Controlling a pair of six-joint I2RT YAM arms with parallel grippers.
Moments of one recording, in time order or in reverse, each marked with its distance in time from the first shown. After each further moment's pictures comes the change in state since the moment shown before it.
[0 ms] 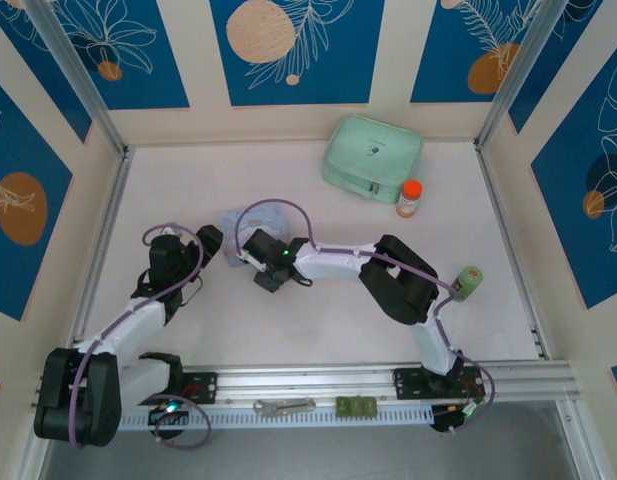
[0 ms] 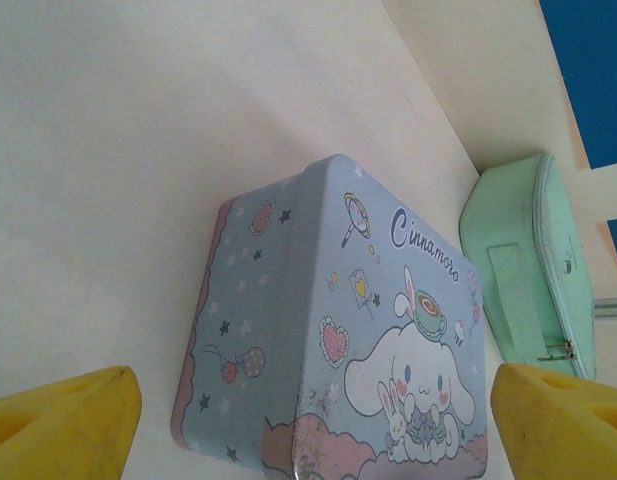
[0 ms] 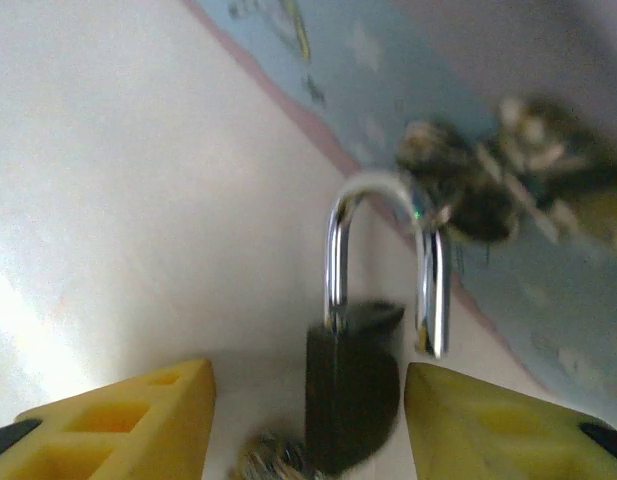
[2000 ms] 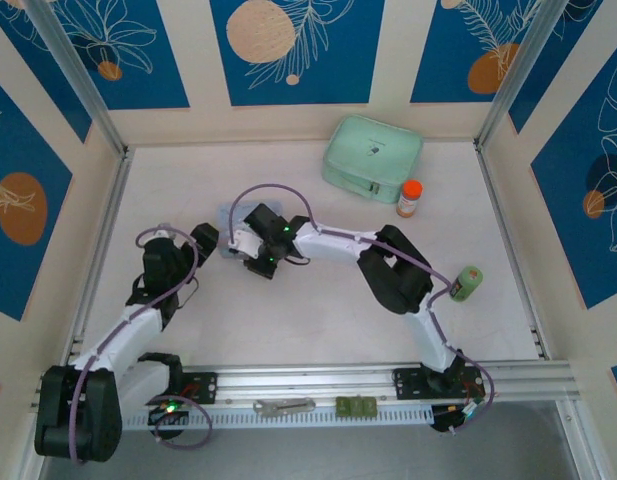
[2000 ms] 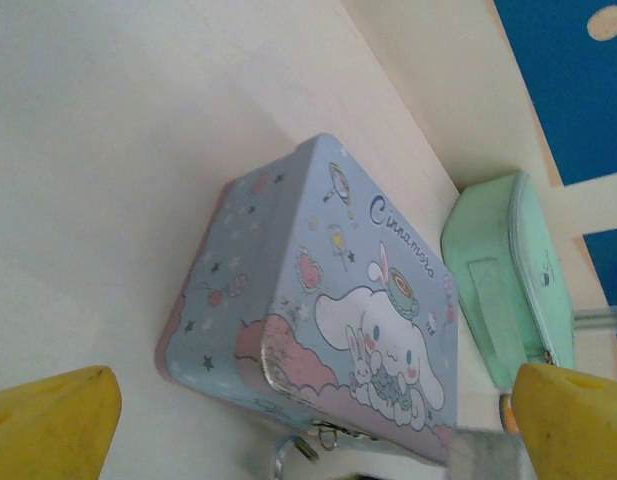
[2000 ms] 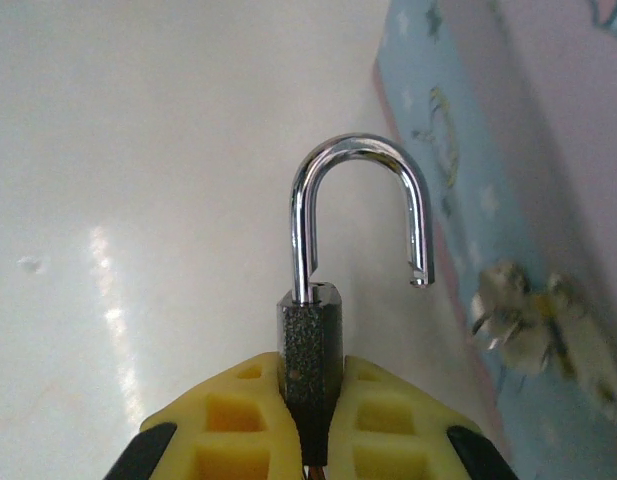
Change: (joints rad) left arm 0.031 -0.089 -0.020 -0.029 -0.002 0.012; right arm -0.082 0.062 0.176 -0.048 -0.386 -0.238
